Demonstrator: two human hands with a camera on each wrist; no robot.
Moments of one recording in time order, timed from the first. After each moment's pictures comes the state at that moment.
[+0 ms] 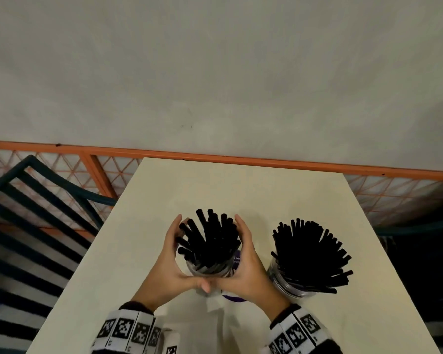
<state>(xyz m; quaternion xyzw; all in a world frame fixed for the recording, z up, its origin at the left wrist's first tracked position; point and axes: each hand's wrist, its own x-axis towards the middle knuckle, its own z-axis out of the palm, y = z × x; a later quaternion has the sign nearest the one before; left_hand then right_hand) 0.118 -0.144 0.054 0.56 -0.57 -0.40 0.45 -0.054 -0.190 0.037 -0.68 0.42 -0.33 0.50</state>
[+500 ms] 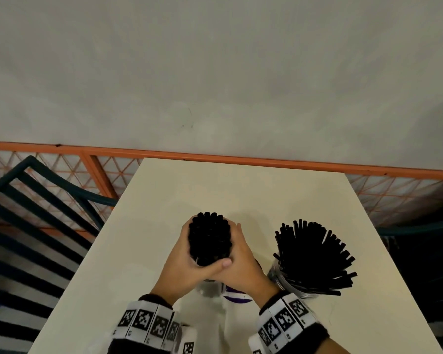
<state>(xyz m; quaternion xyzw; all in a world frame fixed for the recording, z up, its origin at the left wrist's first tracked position) 0.093 -0.159 0.061 0.55 -0.55 -0.39 0.49 -0.033 -0.197 0.069 -0.73 0.38 -0.33 0.46</state>
